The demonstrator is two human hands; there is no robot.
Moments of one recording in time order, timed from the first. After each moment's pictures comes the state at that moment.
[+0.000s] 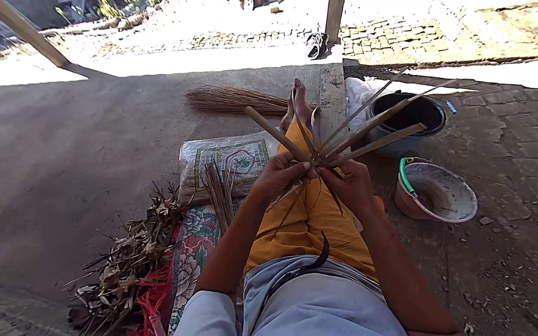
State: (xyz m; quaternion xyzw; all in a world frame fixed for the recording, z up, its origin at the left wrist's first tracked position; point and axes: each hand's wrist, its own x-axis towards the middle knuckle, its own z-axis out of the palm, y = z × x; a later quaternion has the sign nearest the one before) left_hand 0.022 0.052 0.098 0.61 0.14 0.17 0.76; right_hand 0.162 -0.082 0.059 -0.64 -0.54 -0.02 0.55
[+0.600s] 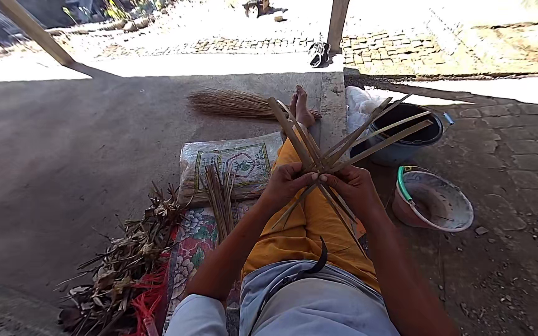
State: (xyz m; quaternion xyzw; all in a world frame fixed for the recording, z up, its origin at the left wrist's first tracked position) left_hand 0.021 0.043 0.080 0.74 0.13 0.22 0.62; right_hand 0.165 -0.092 0.066 -0.60 -0.46 0.21 0.62
